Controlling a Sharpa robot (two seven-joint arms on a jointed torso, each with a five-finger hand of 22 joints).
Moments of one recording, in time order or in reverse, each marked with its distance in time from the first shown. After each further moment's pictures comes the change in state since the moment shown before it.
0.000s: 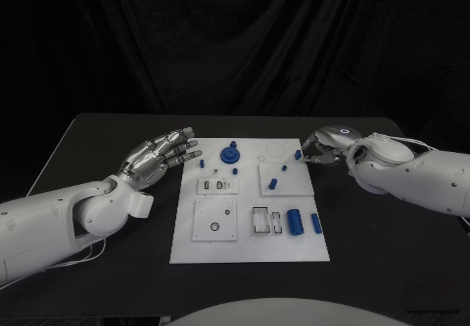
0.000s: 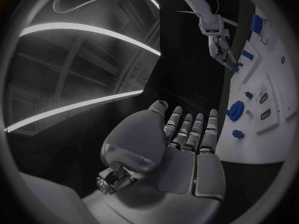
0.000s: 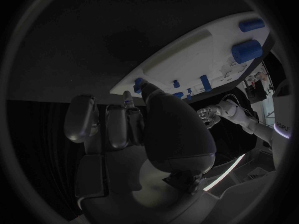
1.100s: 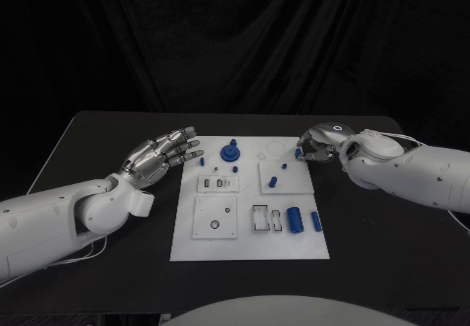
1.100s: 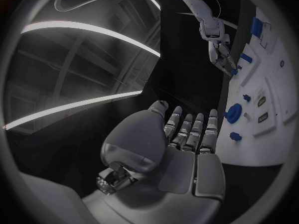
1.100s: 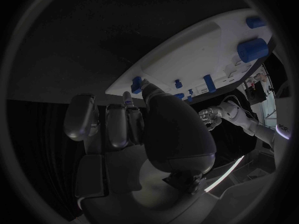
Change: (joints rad) left arm -0.004 0.005 0.000 -0.007 0.000 0.022 -0.014; left_hand 0.000 0.000 0.008 0.003 0.000 0.000 0.000 0.000 0.000 -0.004 0.003 -0.004 0.000 0.000 0.000 0.000 -0.001 0.000 0.000 0.000 0.000 -0.001; right arm -0.004 0.059 0.001 -0.059 0.001 0.015 0.006; right_hand 0.004 -0.004 -0.014 0.014 -0.049 -0.016 0.001 -0.004 -0.008 -0.011 0.004 -0.008 0.000 0.000 0.000 -0.011 0.000 0.000 -0.004 0.004 -0.023 0.000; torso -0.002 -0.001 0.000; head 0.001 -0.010
